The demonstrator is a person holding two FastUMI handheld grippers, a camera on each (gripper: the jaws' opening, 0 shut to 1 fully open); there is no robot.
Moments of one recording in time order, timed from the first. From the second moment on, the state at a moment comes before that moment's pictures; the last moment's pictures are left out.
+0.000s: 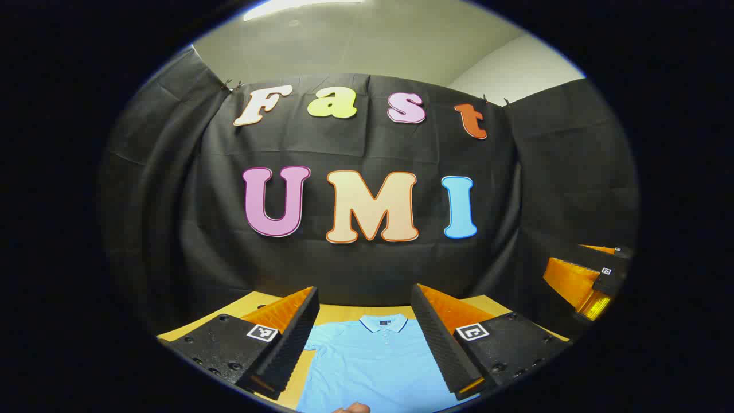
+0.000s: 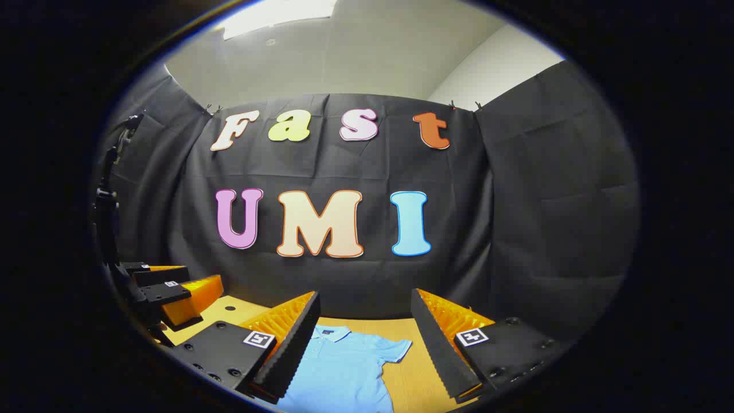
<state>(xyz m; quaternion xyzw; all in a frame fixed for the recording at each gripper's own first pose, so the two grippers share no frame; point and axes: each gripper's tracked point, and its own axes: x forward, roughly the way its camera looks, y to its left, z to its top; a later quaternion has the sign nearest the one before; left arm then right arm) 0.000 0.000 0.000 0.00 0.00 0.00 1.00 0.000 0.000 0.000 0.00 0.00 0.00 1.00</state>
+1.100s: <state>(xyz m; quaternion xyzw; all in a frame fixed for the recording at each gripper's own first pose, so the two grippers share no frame) 0.016 -0.006 -0.014 0.00 0.01 0.00 1.00 0.014 -0.007 -0.021 -0.03 0.01 0.02 1.00</state>
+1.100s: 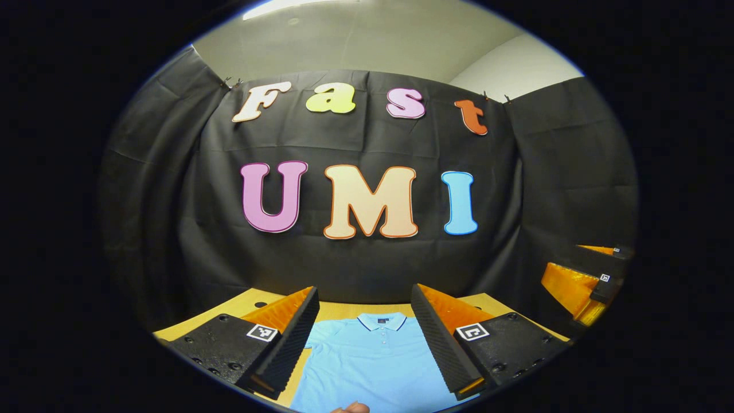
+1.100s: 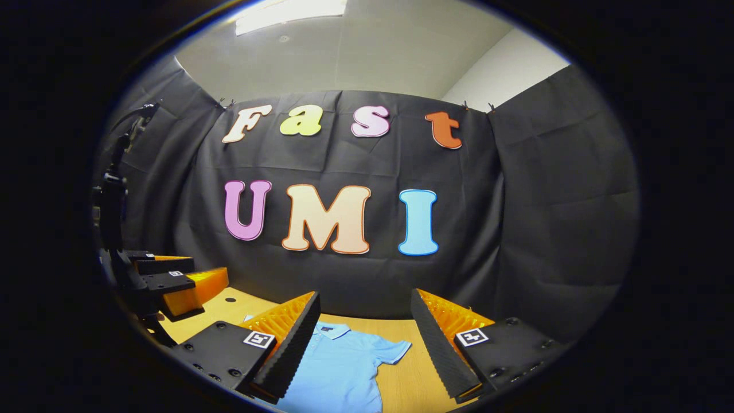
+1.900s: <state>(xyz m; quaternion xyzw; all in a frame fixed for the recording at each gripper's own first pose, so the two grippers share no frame) 0.086 0.046 -0.048 0.01 0.05 -0.01 1.00 0.175 -0.051 -0.192 -0.05 0.14 -0.05 0.99</state>
